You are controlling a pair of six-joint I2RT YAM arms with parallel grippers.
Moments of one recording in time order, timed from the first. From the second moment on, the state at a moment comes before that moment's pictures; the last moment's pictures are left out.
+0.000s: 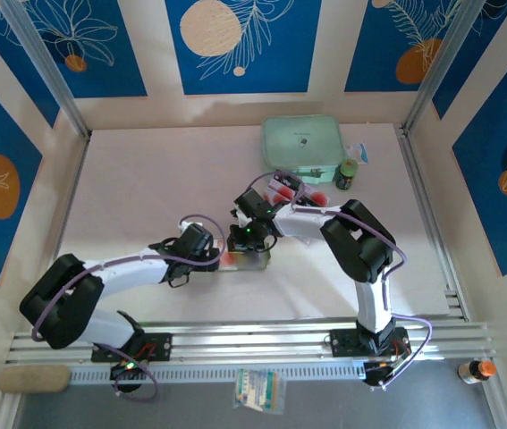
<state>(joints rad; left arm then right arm) -0.70 1.38 0.56 -0.26 -0.27 -0.57 0.77 1.97 1.21 -0.35 -0.44 0.68</state>
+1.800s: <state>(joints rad) -0.65 1.31 0.59 -0.35 -0.34 -0.60 0.79 1.93 1.18 -0.41 -0.41 0.65</state>
